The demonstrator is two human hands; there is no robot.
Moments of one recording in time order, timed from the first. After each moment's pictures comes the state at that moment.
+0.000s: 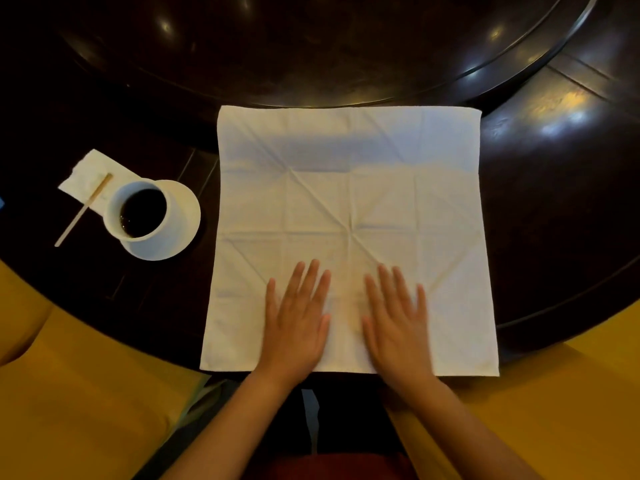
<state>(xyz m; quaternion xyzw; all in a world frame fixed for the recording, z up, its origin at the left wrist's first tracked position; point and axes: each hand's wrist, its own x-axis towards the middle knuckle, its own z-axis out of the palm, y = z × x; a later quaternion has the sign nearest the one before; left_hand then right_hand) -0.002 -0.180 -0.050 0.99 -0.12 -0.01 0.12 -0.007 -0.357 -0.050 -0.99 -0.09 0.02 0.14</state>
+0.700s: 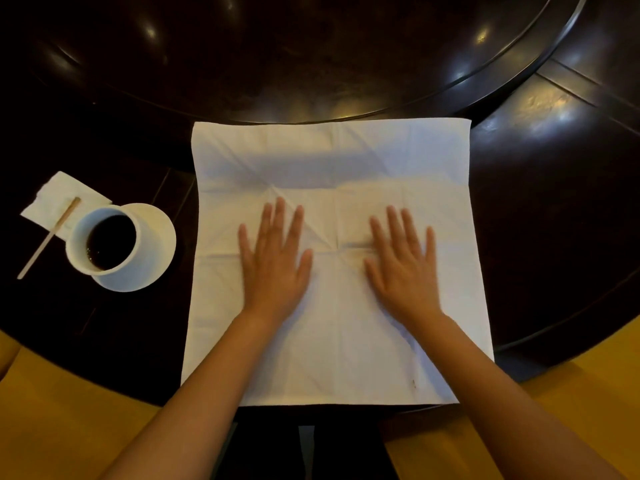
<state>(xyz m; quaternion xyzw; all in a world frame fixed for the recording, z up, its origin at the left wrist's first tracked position) 0.112 -0.179 -0.057 0.99 -0.05 0.02 0.10 0.108 -0.389 -0.066 -0.99 -0.09 0.01 0.08</state>
